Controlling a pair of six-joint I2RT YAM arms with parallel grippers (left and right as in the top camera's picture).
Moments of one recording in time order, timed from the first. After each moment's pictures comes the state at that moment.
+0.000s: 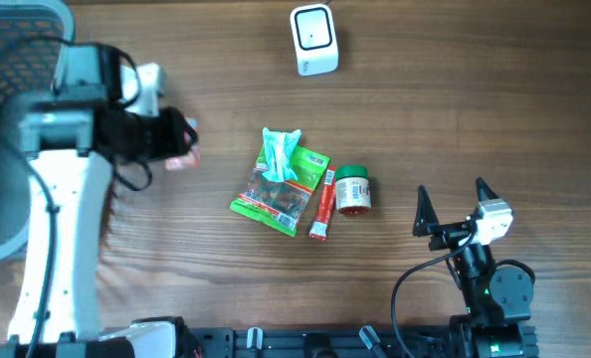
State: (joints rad) left arm 0.03 1.44 1.46 -1.22 0.30 -0.12; right arm 0.07 0.02 0.01 0.00 -0.08 0.06
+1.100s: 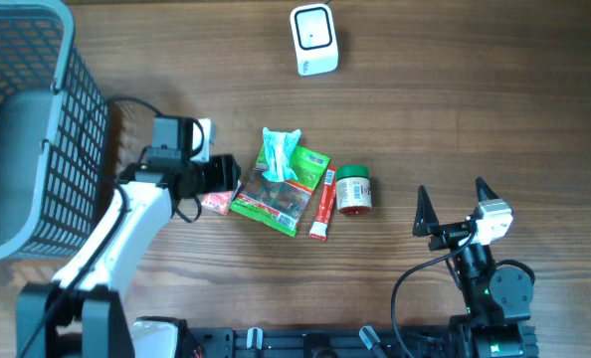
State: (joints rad) left arm -0.11 1.48 0.80 -0.48 0.21 -0.20; right arm 0.07 0.02 0.01 0.00 -0.08 0.06
